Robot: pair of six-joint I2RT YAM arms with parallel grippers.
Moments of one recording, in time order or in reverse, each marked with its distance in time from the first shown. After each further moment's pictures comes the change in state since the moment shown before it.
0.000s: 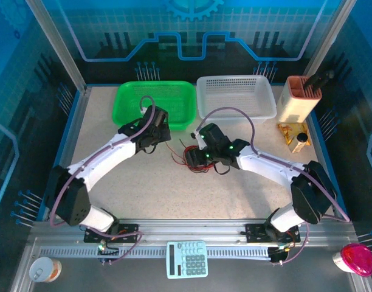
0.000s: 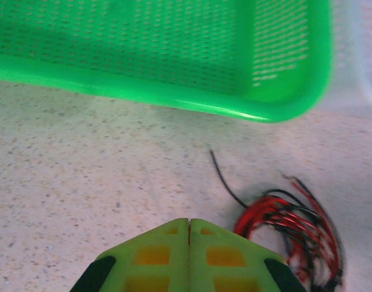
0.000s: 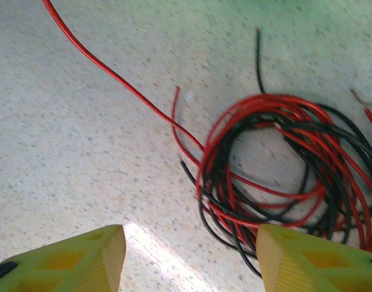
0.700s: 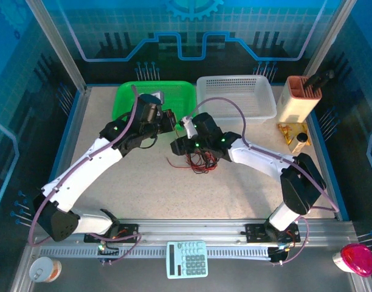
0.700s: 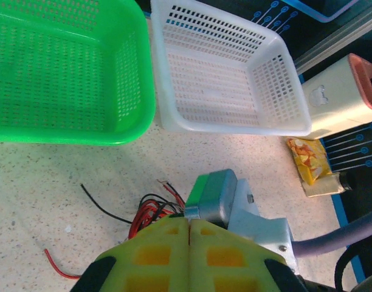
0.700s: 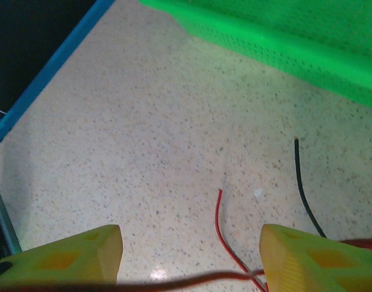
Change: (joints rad) left arm -0.082 -0.138 0.193 -0.051 0.118 -0.037; right arm 0.007 0.107 0.137 0.170 -0.110 -0.001
